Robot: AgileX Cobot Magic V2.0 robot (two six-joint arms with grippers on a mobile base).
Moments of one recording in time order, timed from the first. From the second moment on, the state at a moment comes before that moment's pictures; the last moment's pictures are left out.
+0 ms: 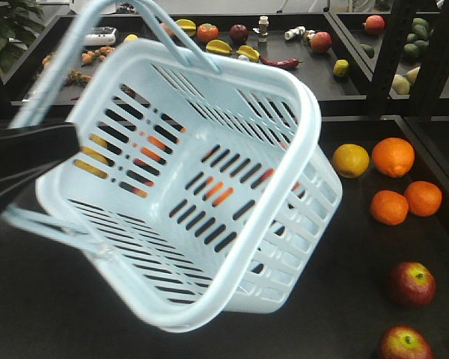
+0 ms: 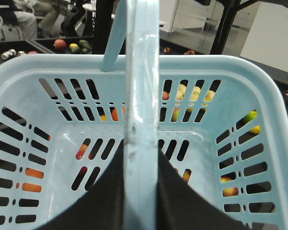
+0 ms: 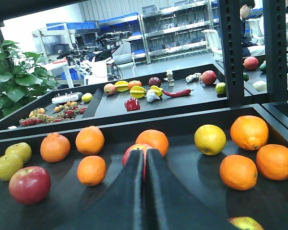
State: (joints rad) left arm -0.41 0.83 -0.90 -0.92 0.50 0.69; right arm 0.12 -0.01 0.03 0.01 0.05 0.12
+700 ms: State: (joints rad) left arm -0.41 1.77 -1.59 -0.92 0.98 1.06; right arm 0.12 -0.01 0.03 0.01 0.05 0.12
